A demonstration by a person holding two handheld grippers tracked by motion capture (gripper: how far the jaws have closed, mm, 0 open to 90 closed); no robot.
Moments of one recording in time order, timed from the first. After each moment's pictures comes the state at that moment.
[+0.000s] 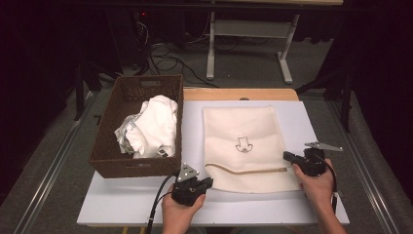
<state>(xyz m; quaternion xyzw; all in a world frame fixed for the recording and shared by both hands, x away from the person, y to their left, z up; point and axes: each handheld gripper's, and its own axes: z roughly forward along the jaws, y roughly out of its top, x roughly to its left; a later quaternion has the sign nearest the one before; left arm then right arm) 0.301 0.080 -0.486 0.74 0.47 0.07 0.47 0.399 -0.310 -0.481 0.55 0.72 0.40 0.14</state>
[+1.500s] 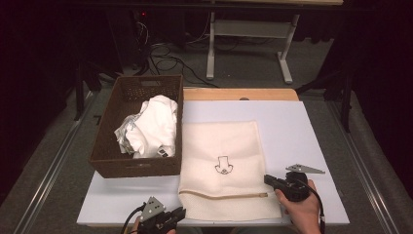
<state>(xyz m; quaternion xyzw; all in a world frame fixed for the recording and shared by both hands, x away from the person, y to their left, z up) 0.215 0.146 -0.501 0.74 0.49 0.09 0.45 0.334 -0.258 -0.496 0.52 0.75 0.40 0.09</state>
